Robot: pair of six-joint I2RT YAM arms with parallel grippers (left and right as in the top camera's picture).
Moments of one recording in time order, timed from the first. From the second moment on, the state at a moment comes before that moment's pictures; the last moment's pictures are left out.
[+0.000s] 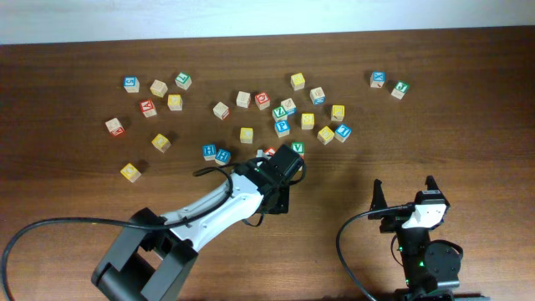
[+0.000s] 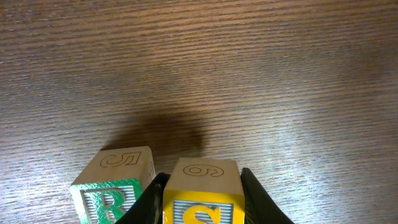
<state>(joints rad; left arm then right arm) -0.75 1.78 1.09 -0.69 -0.06 -0.63 0.03 0.01 0.01 -0.07 0.02 0.03</state>
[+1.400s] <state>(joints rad) -0.75 1.78 1.06 -0.64 -0.09 -0.63 0.03 0.01 0.01 -0.07 0.02 0.03</state>
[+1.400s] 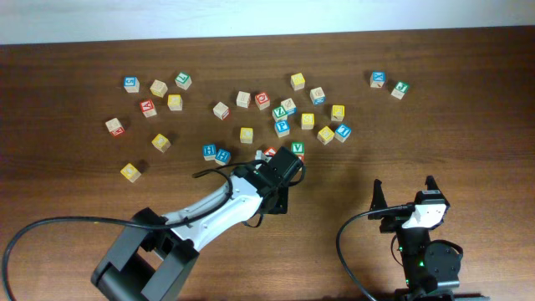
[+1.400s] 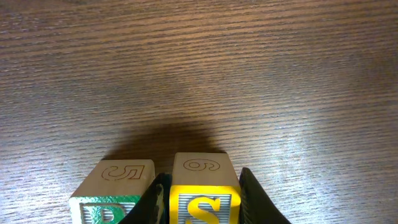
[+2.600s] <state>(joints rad) -0.68 1.77 1.24 -0.79 -0.15 -0.71 0.03 0.01 0.01 -0.07 0.02 0.03</state>
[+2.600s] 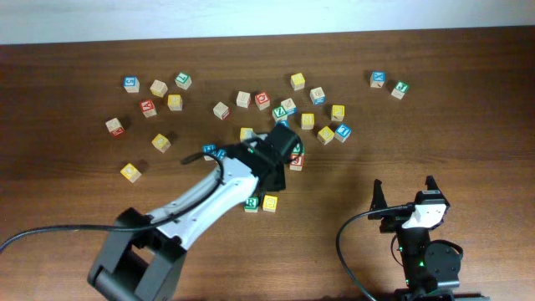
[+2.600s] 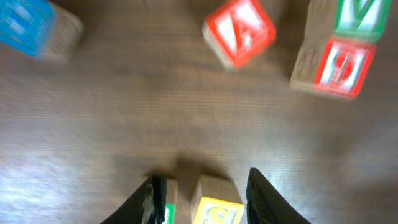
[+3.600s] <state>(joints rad) 0.18 1.50 1.34 -1.19 -0.10 -0.56 0.03 0.01 0.01 0.35 -0.83 0.24</state>
